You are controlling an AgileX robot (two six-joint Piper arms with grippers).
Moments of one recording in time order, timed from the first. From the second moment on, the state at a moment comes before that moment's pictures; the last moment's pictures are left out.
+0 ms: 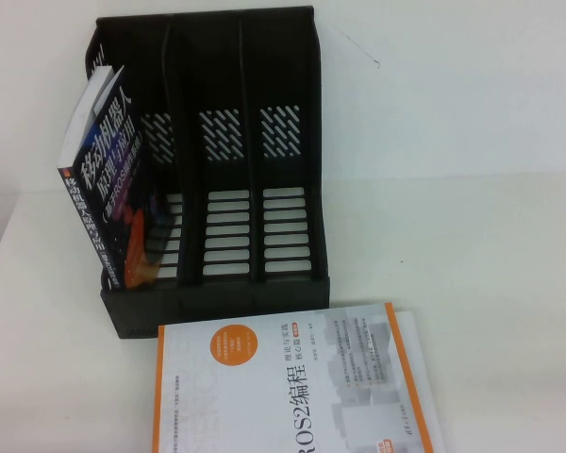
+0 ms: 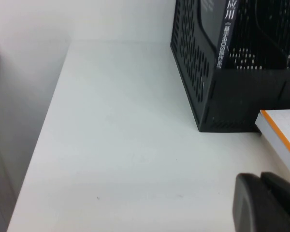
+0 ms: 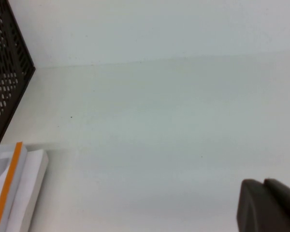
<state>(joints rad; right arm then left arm) 0.57 0.23 -0.30 -0.72 0.72 0.86 0.01 -0.02 0.02 -0.22 0.37 0.06</state>
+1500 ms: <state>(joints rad) 0.57 0.23 -0.30 -0.72 0.72 0.86 0.01 -0.02 0.01 -0.11 0.37 -0.04</state>
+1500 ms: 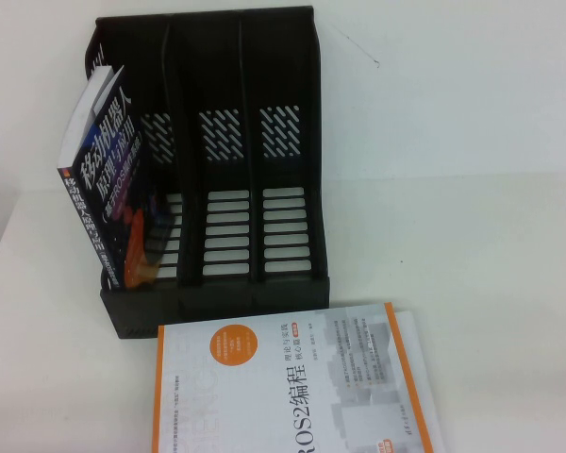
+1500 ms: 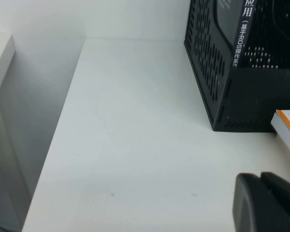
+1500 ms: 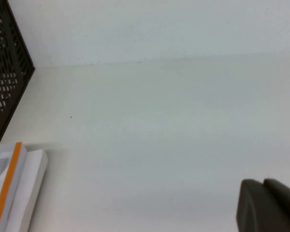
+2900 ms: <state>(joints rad) 0.02 -0.01 0.02 -0.05 0.41 0.09 0.01 -0.02 0.01 -0.11 0.37 -0.04</state>
